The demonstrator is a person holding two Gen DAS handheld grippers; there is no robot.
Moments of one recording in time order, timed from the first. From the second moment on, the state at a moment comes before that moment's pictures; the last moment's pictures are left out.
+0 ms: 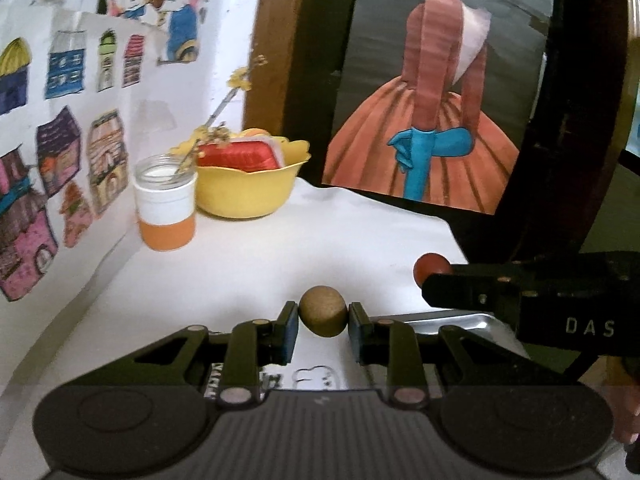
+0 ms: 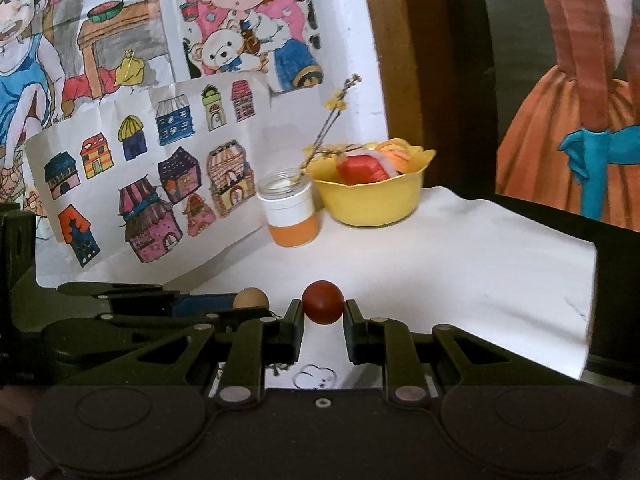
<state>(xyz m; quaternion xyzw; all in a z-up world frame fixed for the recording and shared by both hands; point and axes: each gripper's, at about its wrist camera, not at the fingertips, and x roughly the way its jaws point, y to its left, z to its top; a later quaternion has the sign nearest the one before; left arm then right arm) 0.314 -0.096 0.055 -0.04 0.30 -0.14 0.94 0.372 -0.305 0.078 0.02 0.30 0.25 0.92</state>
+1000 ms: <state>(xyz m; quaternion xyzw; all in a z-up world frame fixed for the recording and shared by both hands) 0.339 -0.192 0.003 -0.02 0.38 -0.19 0.91 0.314 -0.384 0.023 -0.03 0.29 0.17 0.94</state>
